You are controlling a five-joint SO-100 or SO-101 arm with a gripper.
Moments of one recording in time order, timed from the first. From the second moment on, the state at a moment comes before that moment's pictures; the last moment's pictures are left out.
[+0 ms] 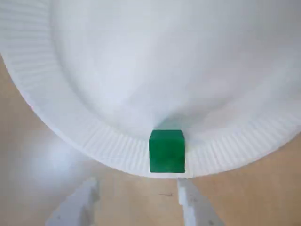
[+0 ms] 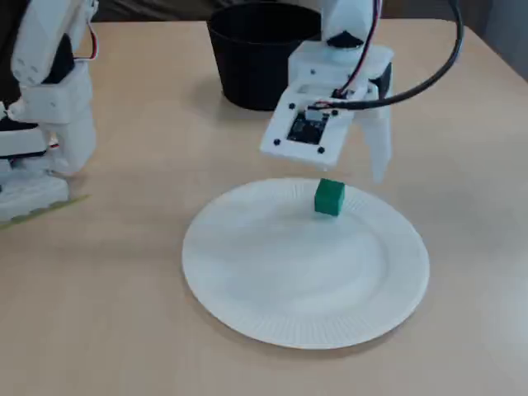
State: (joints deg) arm 13.0 62.2 57.9 88.2 12.7
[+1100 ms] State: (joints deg) arm 17.4 62.6 57.6 91.7 14.9
